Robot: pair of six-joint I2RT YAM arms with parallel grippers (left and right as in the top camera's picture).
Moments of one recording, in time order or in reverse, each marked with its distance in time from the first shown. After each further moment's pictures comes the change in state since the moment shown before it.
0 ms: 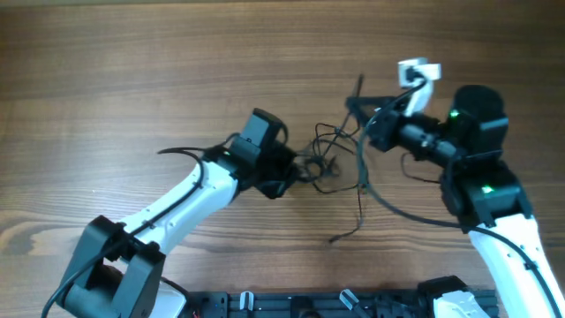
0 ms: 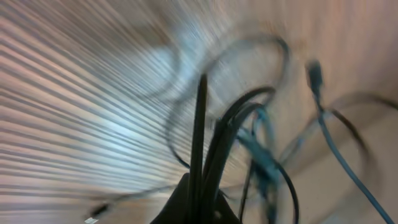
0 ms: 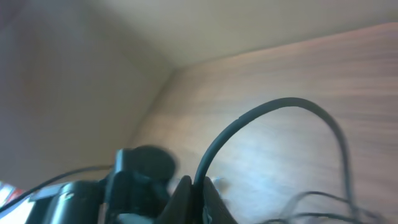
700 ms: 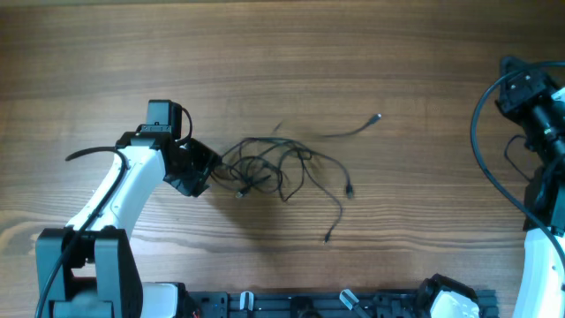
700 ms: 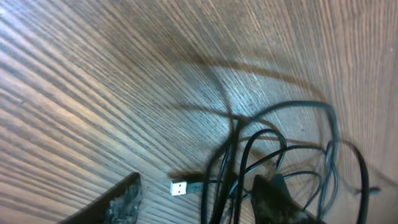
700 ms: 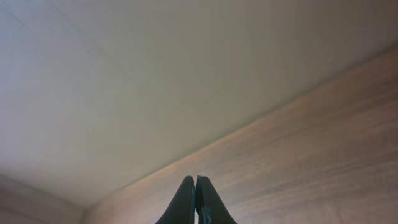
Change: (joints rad) left arm 0.505 -0.019 0.005 -0.346 -0.092 0.569; right arm -0.579 -0.037 0.121 -0.039 0.061 0.055
